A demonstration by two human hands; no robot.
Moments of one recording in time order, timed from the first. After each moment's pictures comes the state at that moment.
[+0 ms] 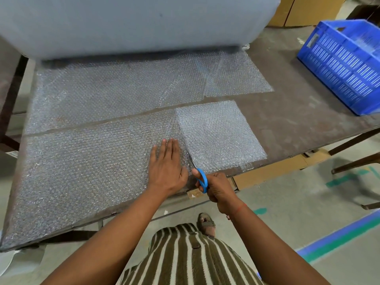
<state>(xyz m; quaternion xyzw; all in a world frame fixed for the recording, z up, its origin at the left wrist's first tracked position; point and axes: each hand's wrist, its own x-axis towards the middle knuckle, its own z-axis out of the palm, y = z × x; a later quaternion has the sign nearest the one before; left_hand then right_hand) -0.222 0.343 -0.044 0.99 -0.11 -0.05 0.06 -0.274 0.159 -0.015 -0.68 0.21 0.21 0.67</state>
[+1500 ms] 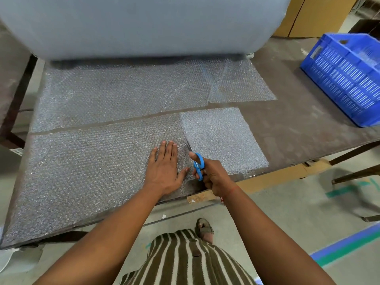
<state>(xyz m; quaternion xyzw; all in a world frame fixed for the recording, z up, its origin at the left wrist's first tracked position) -0.203 0.362 -0.068 0.99 -0.12 -0.07 0.02 -0.218 0.177 0.000 -0.67 0.23 0.23 0.66</state>
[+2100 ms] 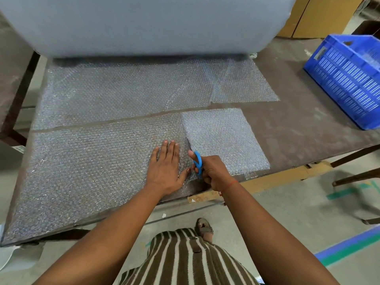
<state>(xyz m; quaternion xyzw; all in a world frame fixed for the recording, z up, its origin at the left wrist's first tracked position) -0.203 0.363 -0.067 0.99 -0.12 -0.07 0.01 -0.199 0.182 -0.006 -0.69 0.23 0.22 0.65</state>
